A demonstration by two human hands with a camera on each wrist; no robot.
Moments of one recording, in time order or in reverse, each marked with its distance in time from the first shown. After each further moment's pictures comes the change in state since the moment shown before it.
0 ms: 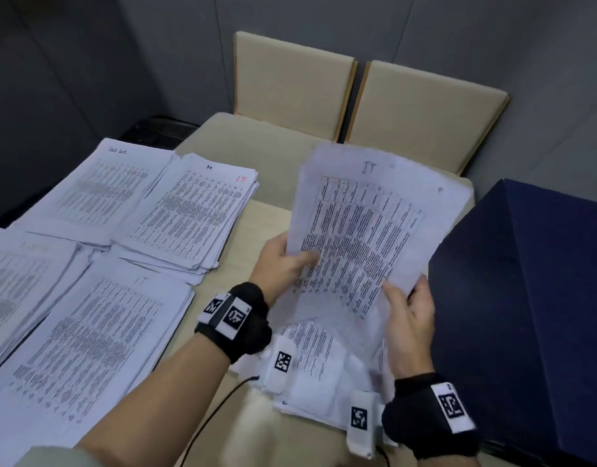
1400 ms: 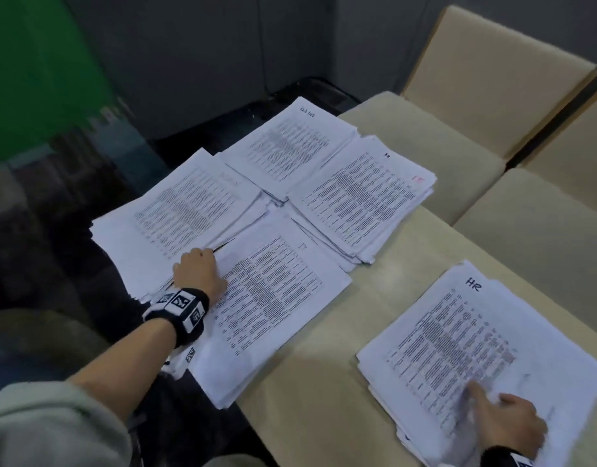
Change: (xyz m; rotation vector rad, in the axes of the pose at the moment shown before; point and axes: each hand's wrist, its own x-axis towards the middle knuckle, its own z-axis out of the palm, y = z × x) left_hand -0.139 -0.121 -0.349 1.312 0.539 -0.770; right_hand -0.007 0.114 0.051 -1.046 0.036 0.416
